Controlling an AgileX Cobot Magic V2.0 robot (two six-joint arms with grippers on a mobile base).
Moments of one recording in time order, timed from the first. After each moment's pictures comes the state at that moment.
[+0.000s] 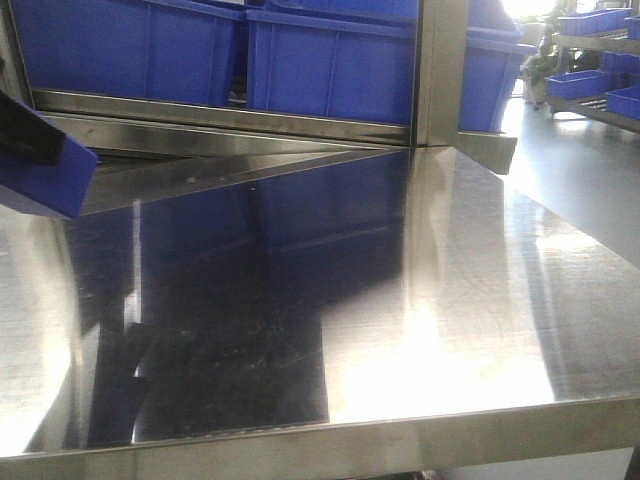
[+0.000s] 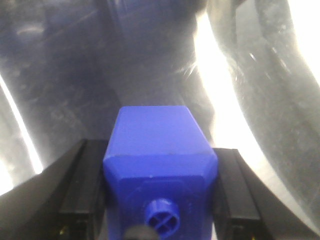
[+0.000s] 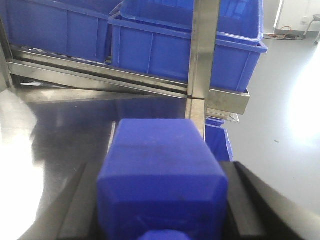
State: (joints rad) left arm -0.48 1.05 -0.61 0.28 0.27 -0.37; right arm 0.33 0.26 -0.45 -0.12 0.37 0.15
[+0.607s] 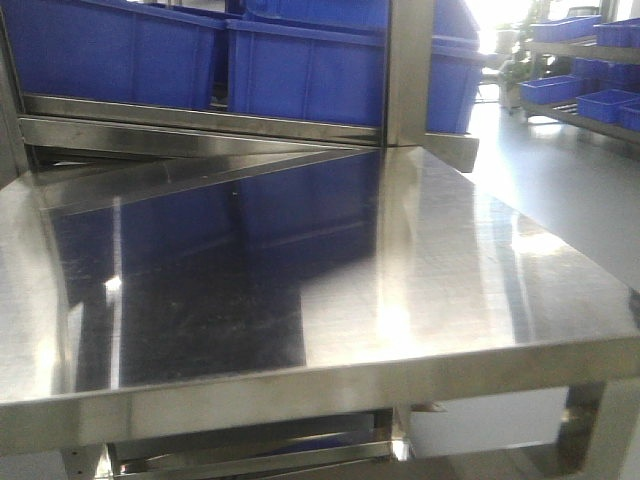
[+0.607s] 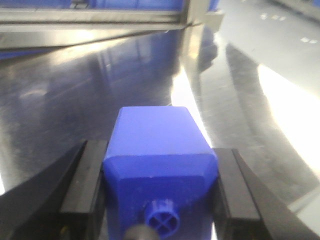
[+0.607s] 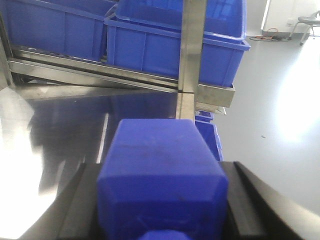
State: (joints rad) left arm -0.48 0.67 -0.56 0.28 0.34 -0.37; right arm 0.33 0.26 -0.45 -0.12 0.37 0.15
